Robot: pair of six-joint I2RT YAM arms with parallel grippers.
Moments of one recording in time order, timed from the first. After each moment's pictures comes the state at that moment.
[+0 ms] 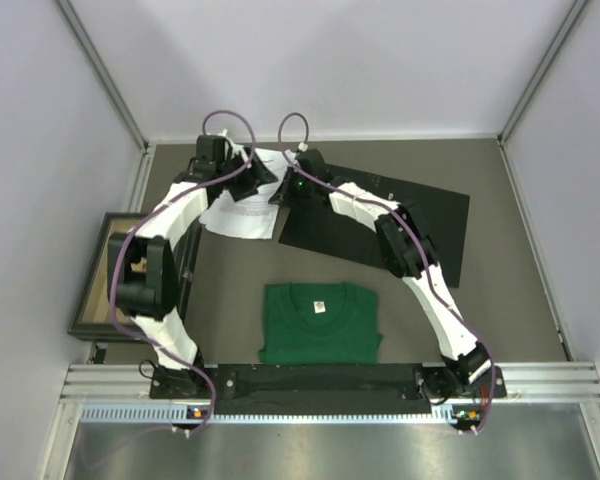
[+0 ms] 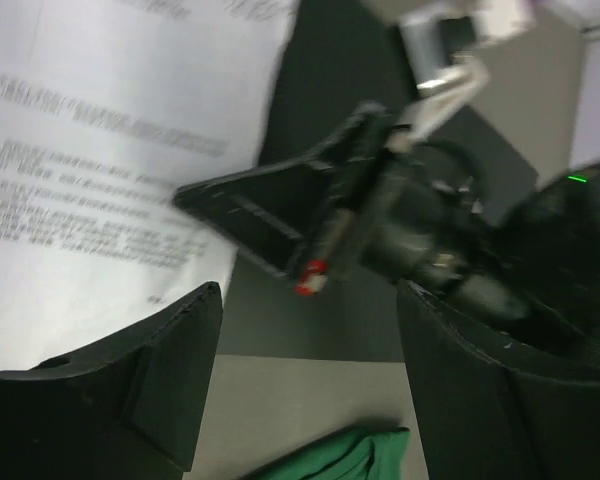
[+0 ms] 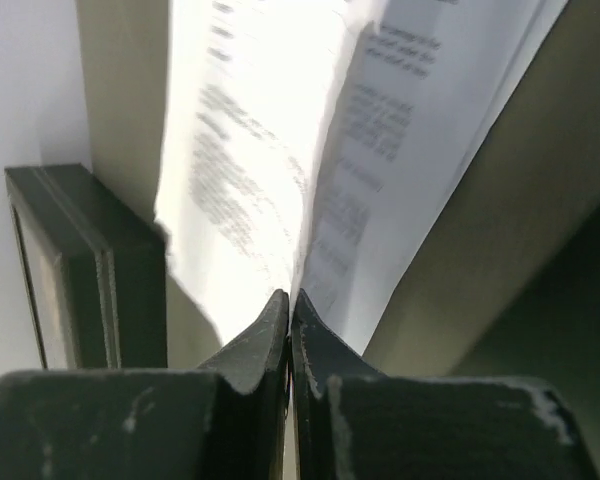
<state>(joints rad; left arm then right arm) -0.14 1.80 1.37 -0.27 0.37 -0.67 0.62 2.55 2.08 -0.11 -0.33 0.89</state>
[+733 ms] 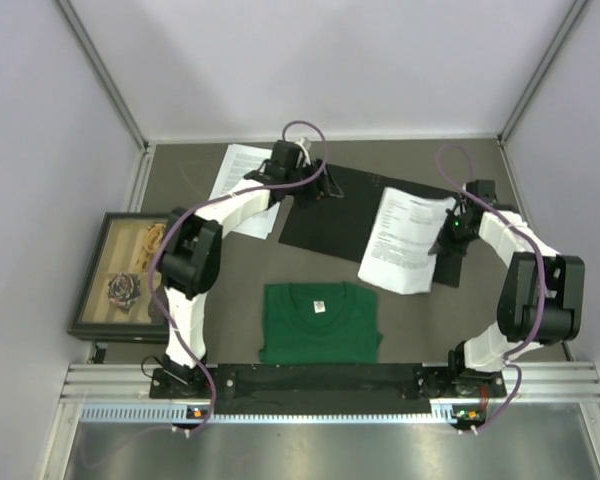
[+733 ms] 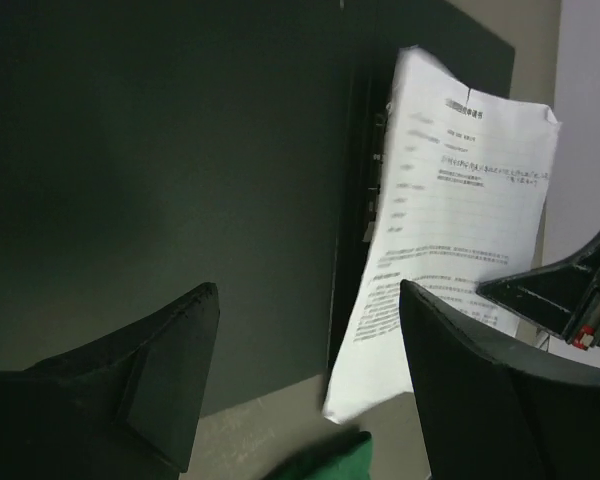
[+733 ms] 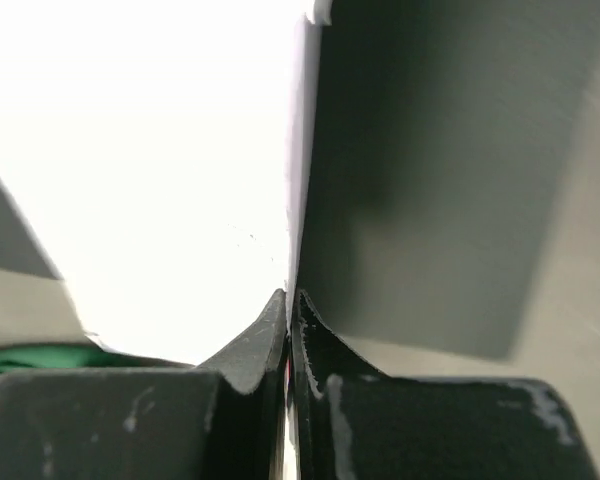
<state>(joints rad) -0.47 2.02 1.58 -0.20 0.35 -0.70 -0.08 1.56 1.01 -0.60 -0.26 0.39</state>
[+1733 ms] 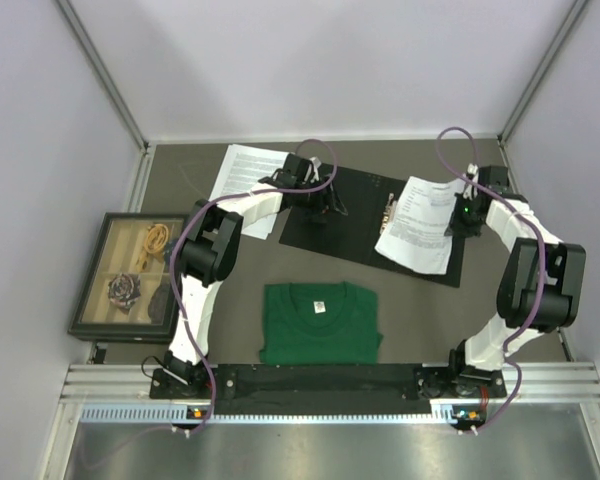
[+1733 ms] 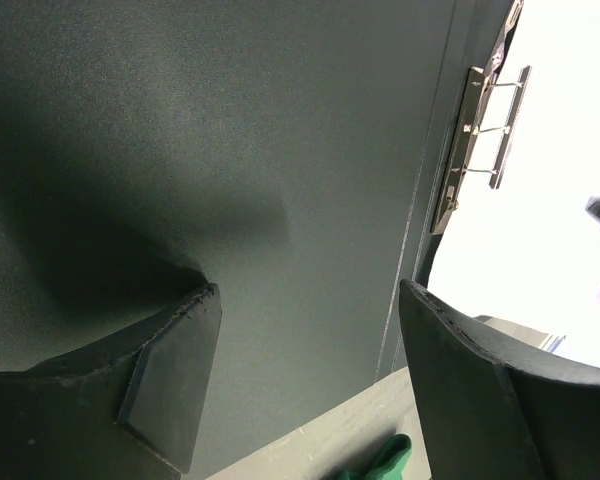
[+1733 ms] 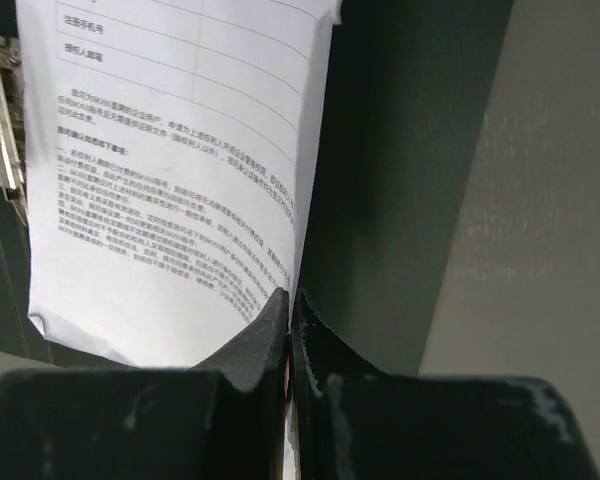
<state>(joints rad) -0.49 2.25 1.68 -0.25 0.44 -0.69 -0.16 1.63 1.08 -0.52 -0.18 0.16</state>
